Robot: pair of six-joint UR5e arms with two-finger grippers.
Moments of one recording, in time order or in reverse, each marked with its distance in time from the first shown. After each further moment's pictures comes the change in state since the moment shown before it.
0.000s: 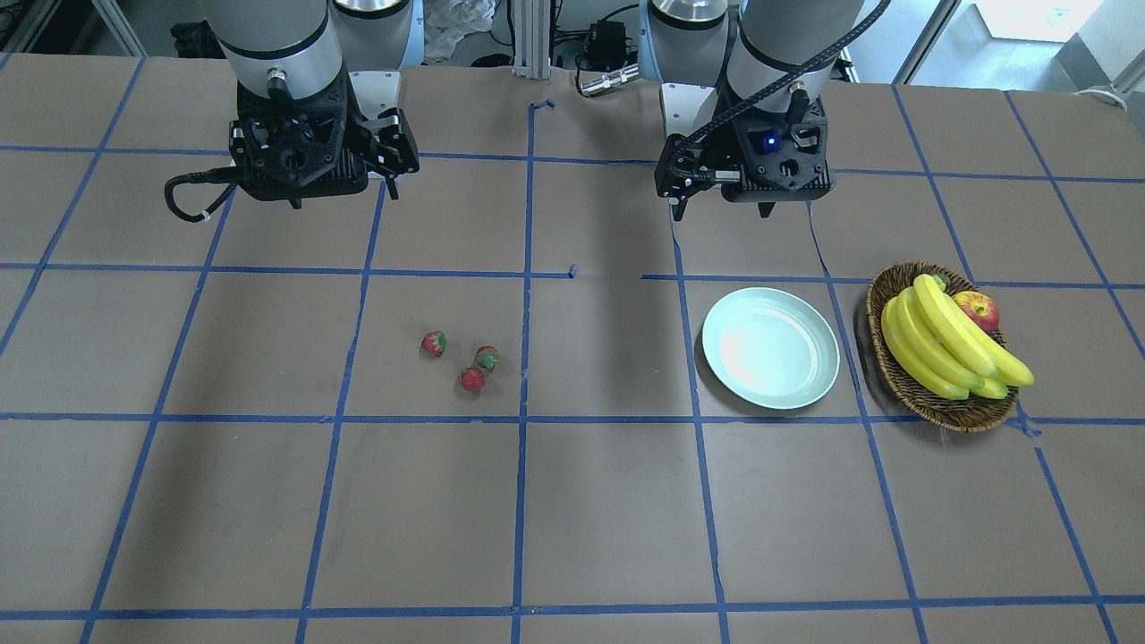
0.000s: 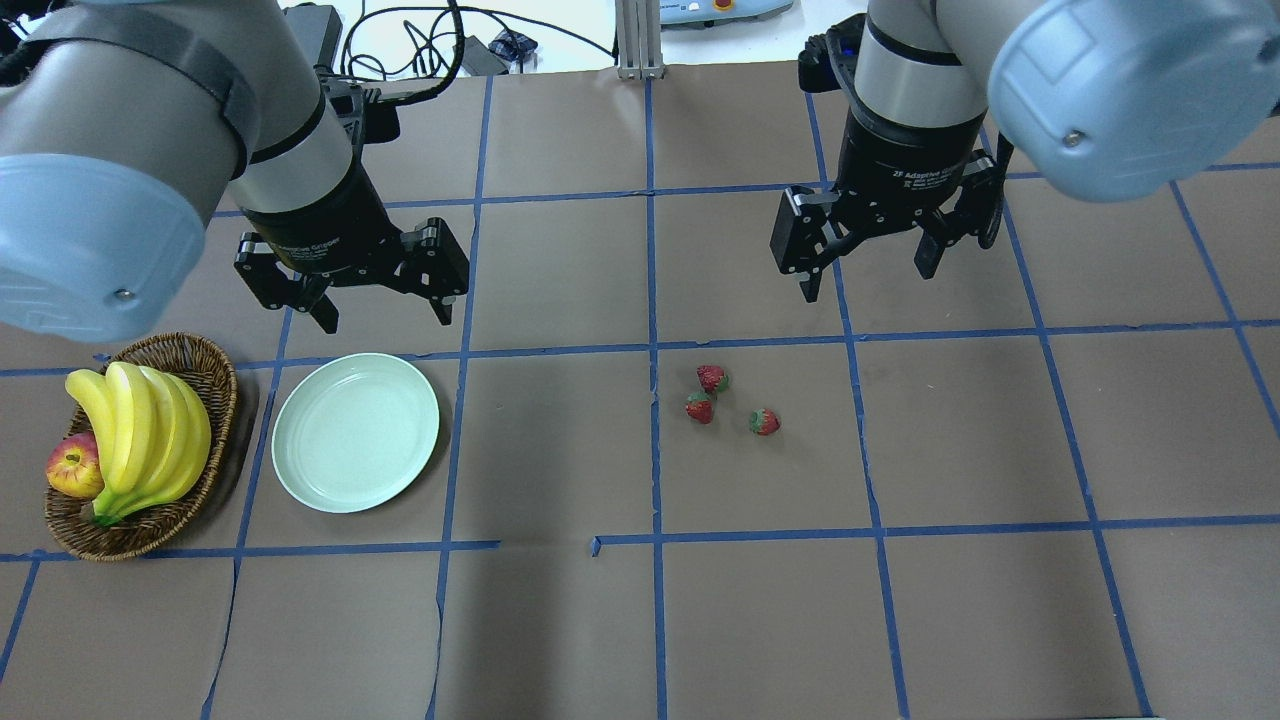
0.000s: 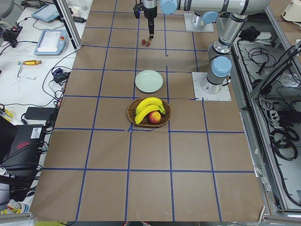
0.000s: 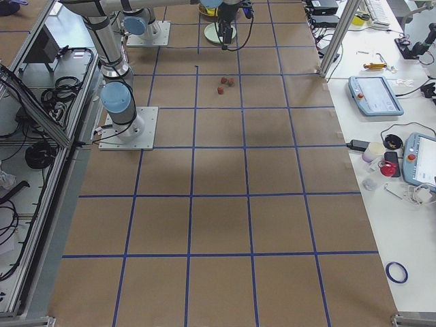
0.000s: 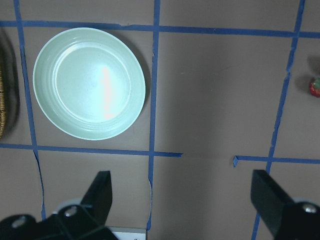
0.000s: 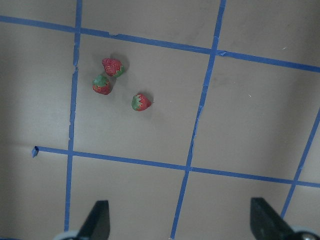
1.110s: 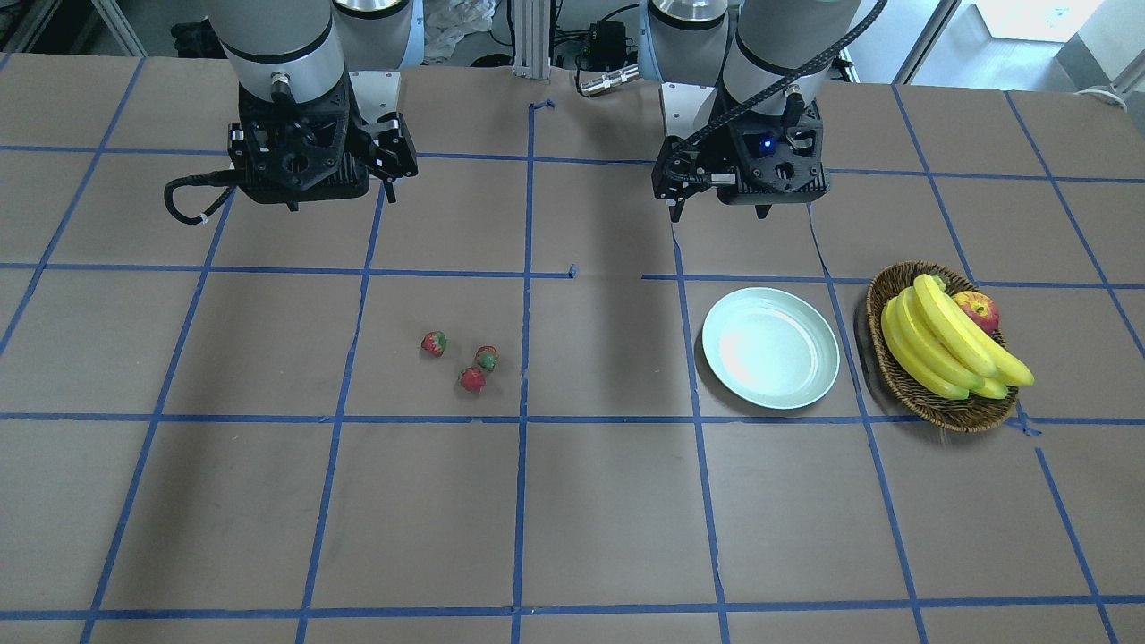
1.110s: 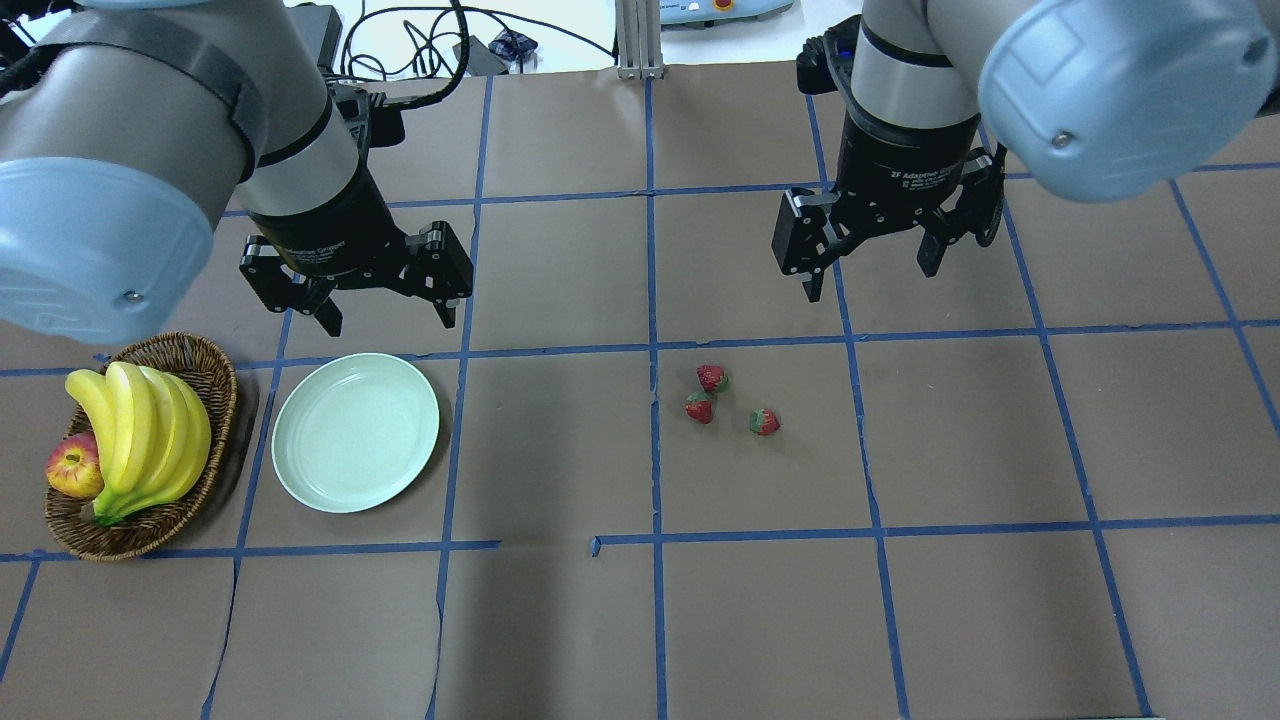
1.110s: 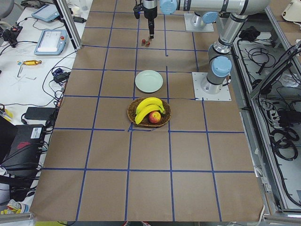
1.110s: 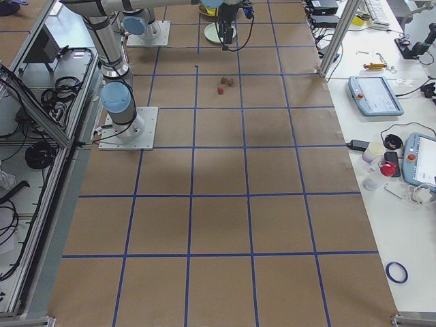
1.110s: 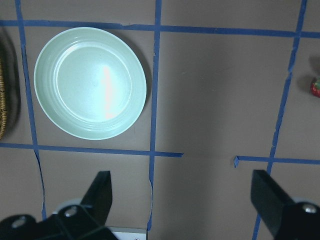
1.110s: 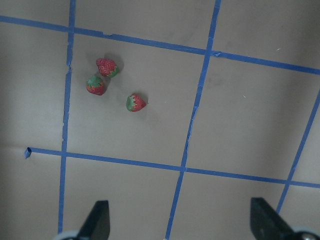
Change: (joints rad) left arm -0.006 -0.003 -0.004 0.000 0.001 -0.006; right arm 0.006 0.007 -0.001 -0.003 -0.022 0.004
